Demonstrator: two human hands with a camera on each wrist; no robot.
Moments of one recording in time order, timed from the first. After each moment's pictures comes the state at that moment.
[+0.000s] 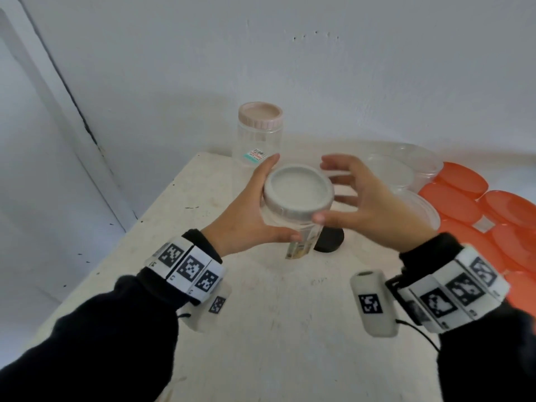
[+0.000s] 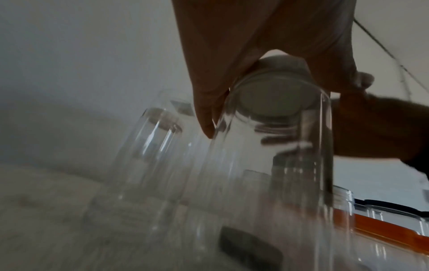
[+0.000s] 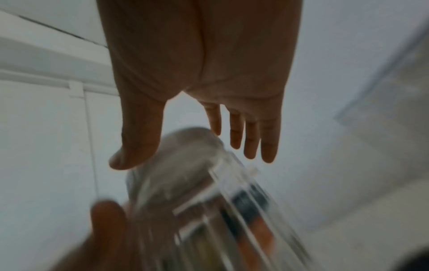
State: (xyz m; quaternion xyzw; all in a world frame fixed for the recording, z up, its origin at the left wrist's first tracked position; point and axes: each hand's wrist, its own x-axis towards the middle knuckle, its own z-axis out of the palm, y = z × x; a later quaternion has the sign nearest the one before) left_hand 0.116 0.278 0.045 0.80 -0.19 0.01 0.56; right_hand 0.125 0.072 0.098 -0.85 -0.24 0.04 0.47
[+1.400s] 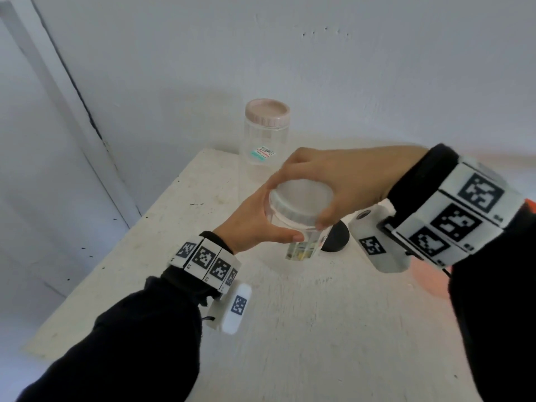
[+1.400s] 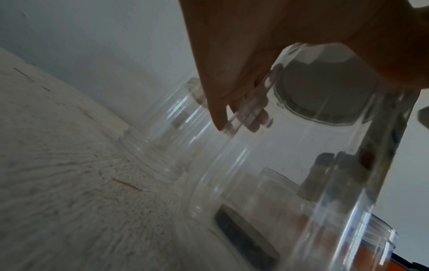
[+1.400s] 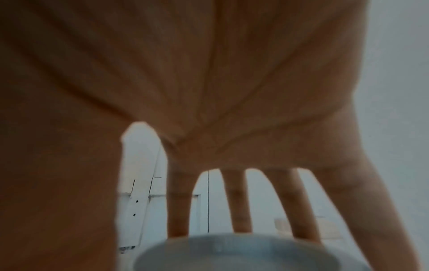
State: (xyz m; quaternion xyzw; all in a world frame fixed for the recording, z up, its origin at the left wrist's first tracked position) left_hand 0.127 0.275 0.028 0.72 -0.19 -0.04 0.67; right_hand 0.135 0.130 0.171 -0.90 -0.37 0.21 -0.06
